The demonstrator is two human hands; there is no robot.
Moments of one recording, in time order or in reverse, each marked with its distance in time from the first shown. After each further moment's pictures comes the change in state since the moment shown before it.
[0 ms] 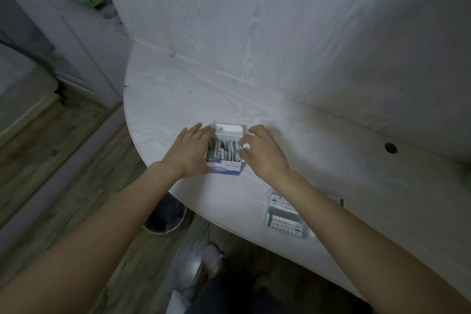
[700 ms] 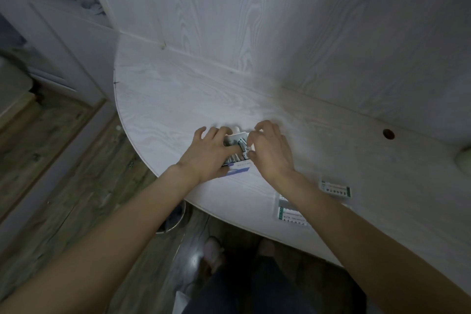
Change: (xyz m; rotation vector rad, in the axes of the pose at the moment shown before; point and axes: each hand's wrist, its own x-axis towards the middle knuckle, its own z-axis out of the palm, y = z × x) left_hand 0.000 0.007 0.011 0.158 0.192 0.325; right_hand 0.002 -0.016 0.019 -0.239 0.098 0.104
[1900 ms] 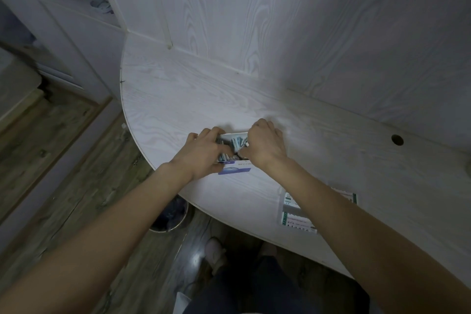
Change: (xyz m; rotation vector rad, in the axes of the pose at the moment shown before) left_hand -0.002 -0.020 -0.007 -0.174 -0.168 -0.108; right_hand 0.035 -0.017 -0.004 0.038 -0.168 0.065
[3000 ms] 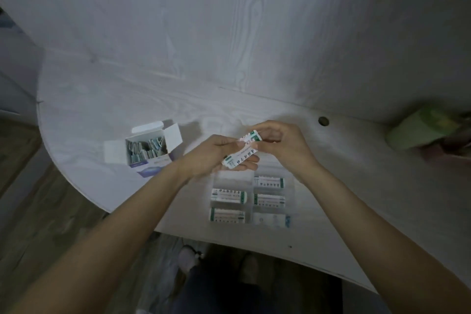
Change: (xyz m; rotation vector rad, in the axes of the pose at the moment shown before) left_hand 0.060 0.182 -0.024 -1.510 -0.299 -0.047; right_hand -0.097 0.186 -0.053 1.147 0.174 0.020
